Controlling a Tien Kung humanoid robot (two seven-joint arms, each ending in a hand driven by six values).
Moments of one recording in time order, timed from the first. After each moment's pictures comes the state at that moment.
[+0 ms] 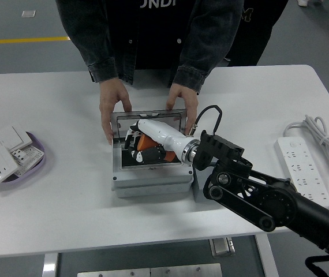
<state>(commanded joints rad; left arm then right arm) 0.02 0.13 -1.46 -0.18 1.25 -0.05 0.26 0.60 -0.13 0.65 1.35 -1.72 0.04 -0.24</state>
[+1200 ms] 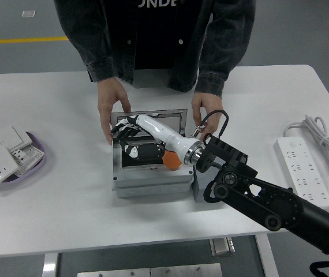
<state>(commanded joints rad) 0.02 0.13 -1.46 -0.18 1.25 -0.05 0.26 0.55 -0.15 0.67 1.40 -1.45 -0.08 -0.02</state>
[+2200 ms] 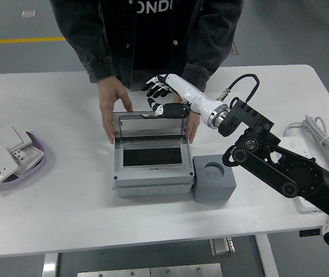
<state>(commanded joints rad) 0.02 0.14 -1.46 -0.18 1.25 -0.05 0.25 0.69 -0.25 0.70 1.32 -1.47 -0.09 -0.13</state>
